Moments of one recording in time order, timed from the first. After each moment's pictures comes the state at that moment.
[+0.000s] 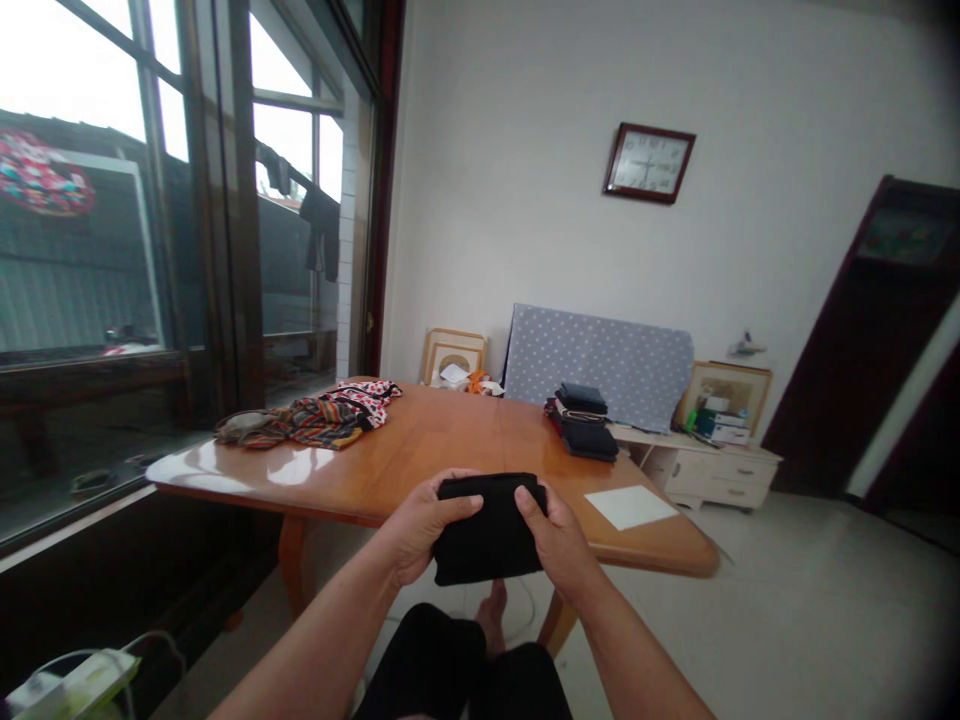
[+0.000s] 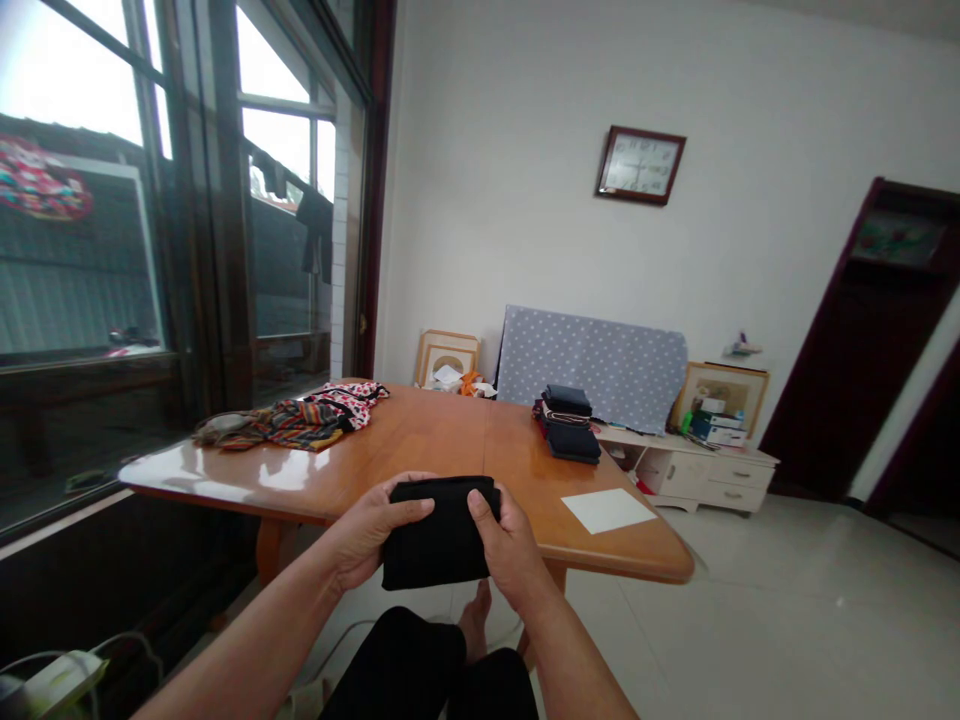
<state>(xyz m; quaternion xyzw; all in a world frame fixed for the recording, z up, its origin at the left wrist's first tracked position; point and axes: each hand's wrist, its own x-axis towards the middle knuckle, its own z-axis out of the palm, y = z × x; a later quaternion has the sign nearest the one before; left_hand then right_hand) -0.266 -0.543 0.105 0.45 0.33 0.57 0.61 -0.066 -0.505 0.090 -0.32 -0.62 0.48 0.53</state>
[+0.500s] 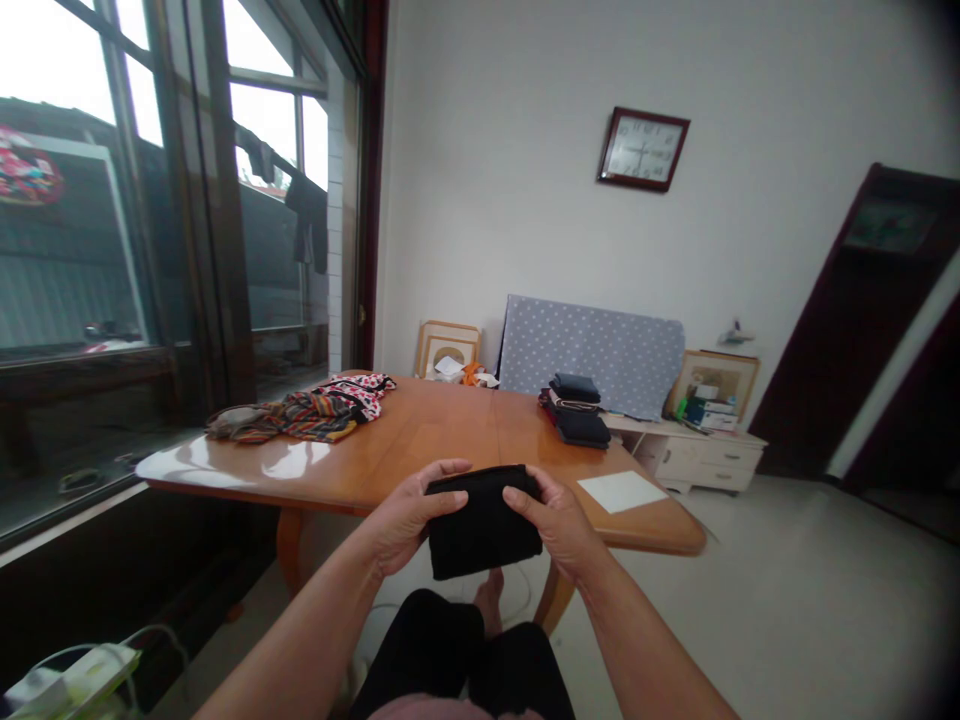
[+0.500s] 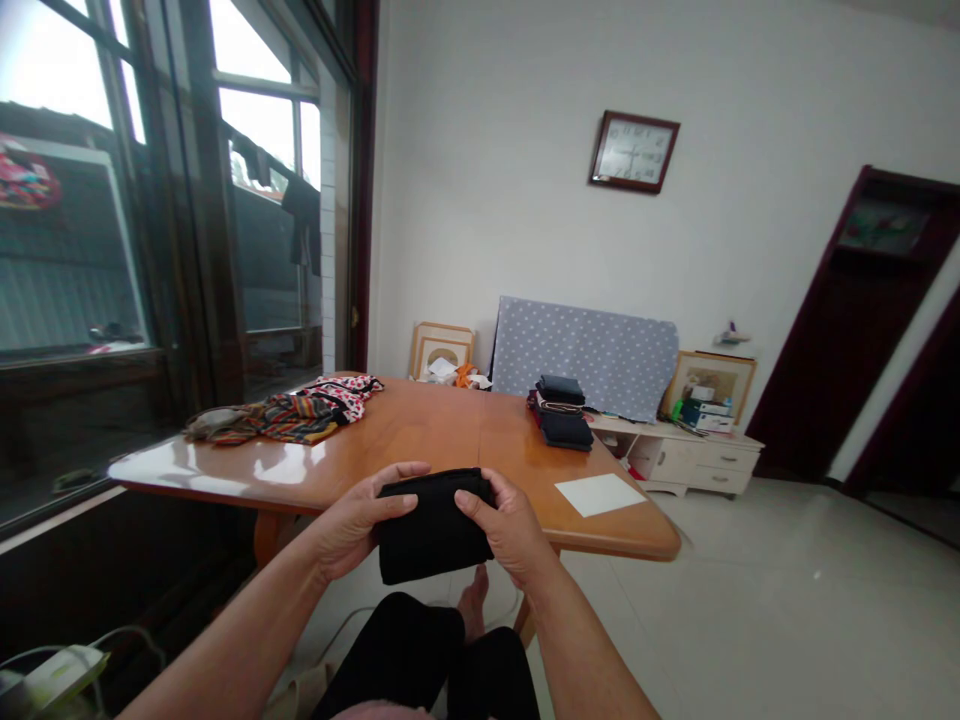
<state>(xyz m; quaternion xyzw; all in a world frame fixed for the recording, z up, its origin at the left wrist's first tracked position) -0.278 -0.551 0.105 0.48 0.32 0.54 0.62 -0.058 -0.510 0.101 -0.29 -0.61 0.56 0.48</state>
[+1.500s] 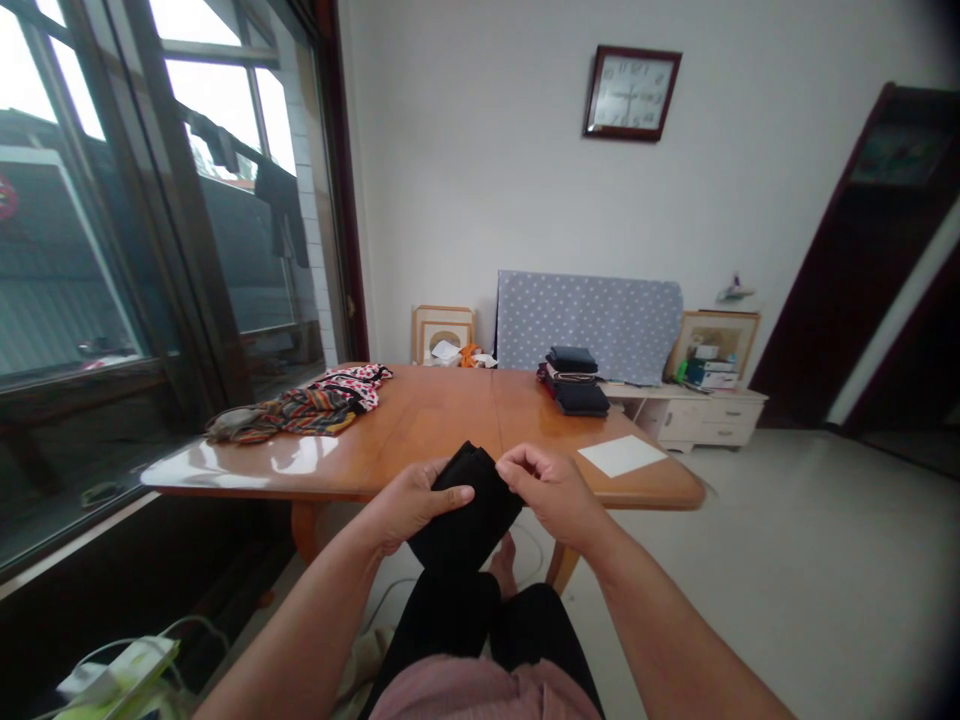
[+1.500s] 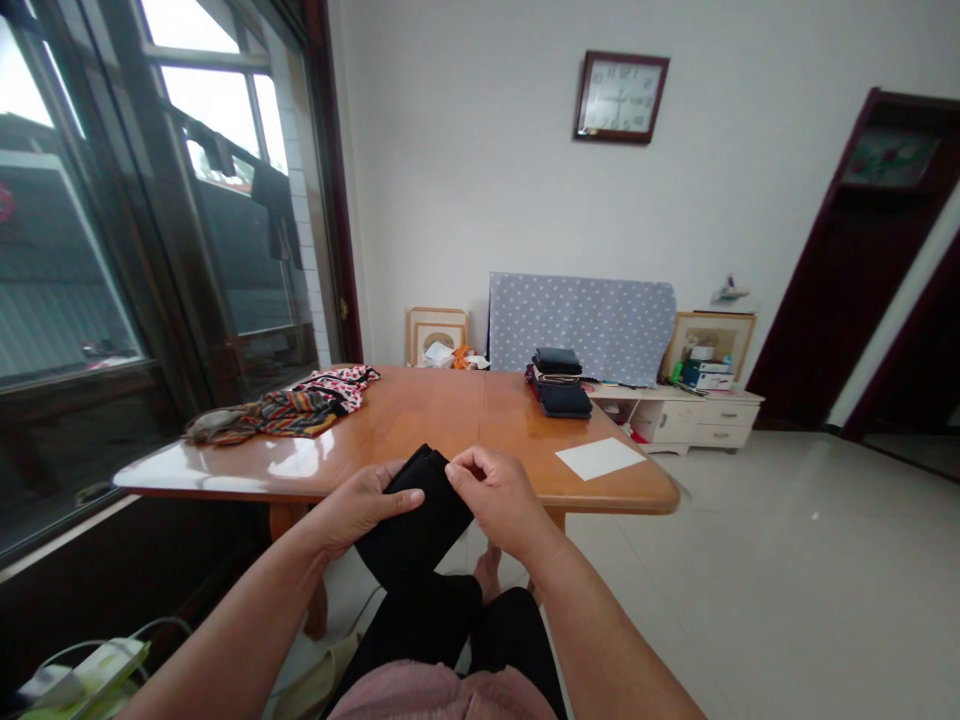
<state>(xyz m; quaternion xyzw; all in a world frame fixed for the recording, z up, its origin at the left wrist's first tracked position) -0.275 -0.554 0.111 0.61 0.41 0.41 0.54 -0.053 -0.522 0.120 -0.35 -0.74 0.33 0.46</state>
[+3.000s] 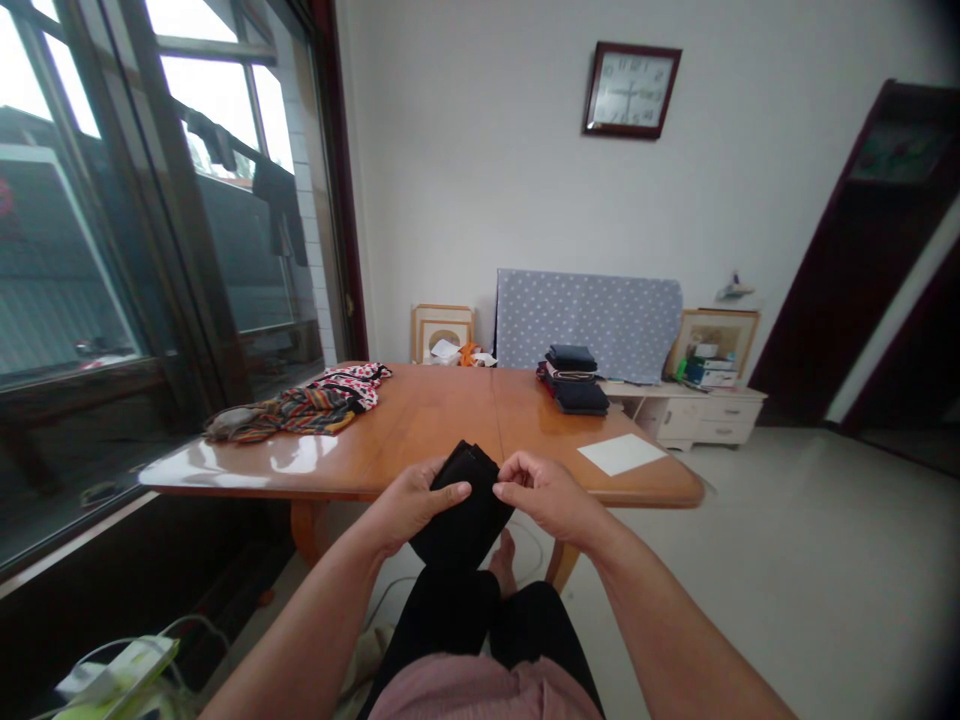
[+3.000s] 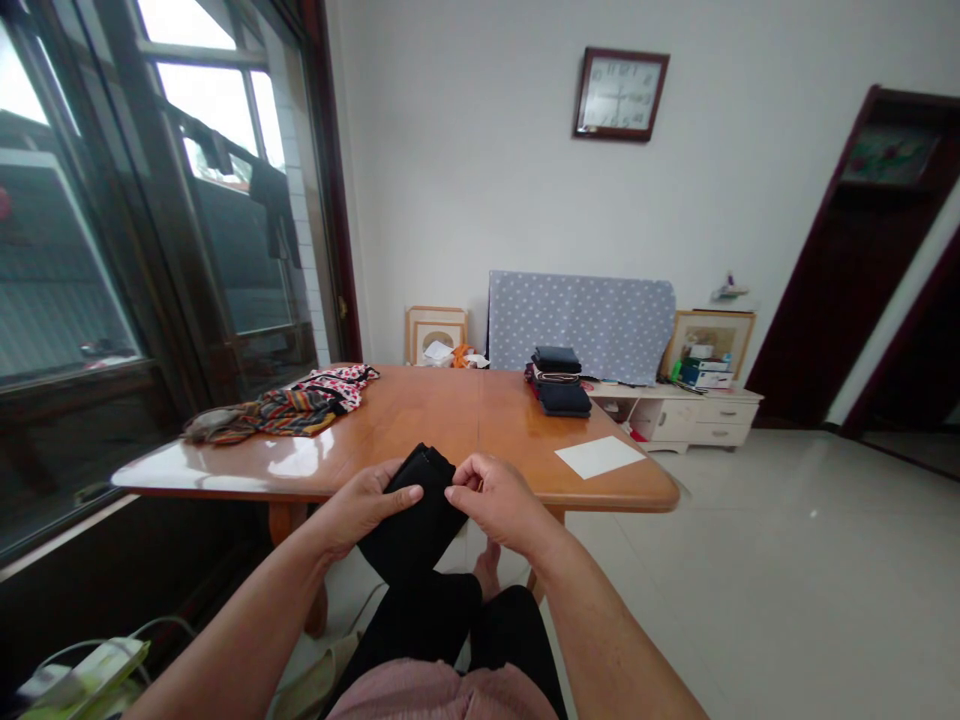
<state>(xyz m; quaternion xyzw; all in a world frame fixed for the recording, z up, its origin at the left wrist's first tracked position) -0.274 -0.550 0.099 0.60 0.41 0.42 0.54 -0.048 -0.507 0.098 -0.38 -0.76 0.38 0.37</state>
